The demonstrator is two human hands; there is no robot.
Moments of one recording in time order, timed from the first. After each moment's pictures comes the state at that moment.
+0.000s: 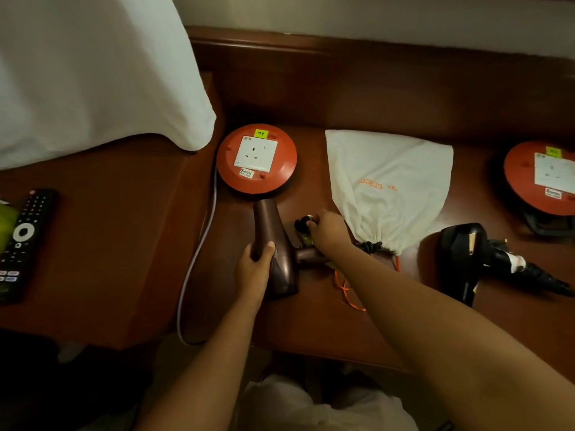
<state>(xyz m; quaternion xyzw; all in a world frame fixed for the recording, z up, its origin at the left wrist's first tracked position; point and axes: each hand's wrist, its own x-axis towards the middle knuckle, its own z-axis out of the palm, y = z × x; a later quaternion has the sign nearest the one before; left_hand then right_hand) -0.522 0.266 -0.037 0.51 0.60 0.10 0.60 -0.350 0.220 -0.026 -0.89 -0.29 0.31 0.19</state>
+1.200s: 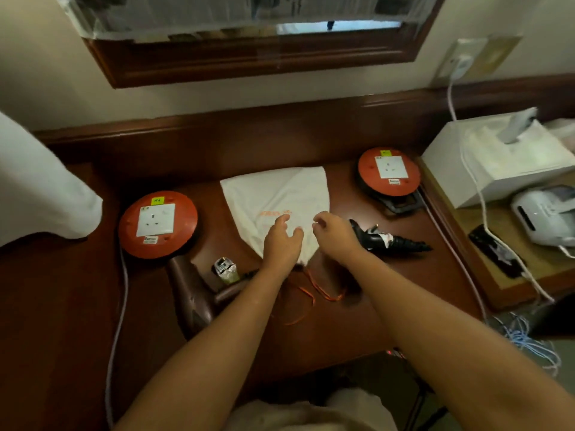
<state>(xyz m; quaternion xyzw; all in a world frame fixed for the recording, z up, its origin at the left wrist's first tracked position) -0.342 0.174 0.060 0.76 0.34 0.03 0.55 -0.266 0.070 0.071 -0.92 -0.18 0.18 0.29</state>
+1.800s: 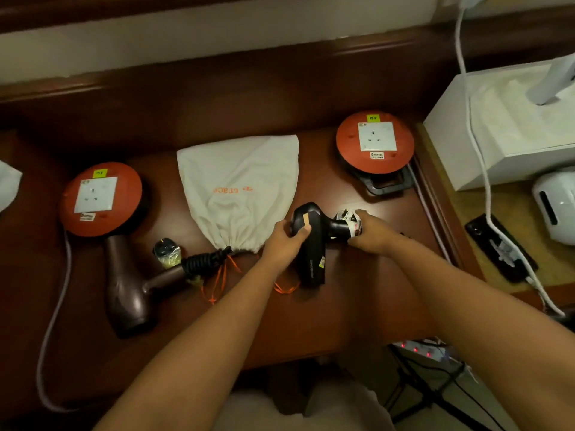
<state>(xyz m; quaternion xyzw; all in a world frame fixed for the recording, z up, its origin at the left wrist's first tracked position) -0.261 0.055 -0.018 0.72 0.39 -0.09 0.57 -0.131 -0.113 -0.012 -0.91 -0.17 0.35 0.14</state>
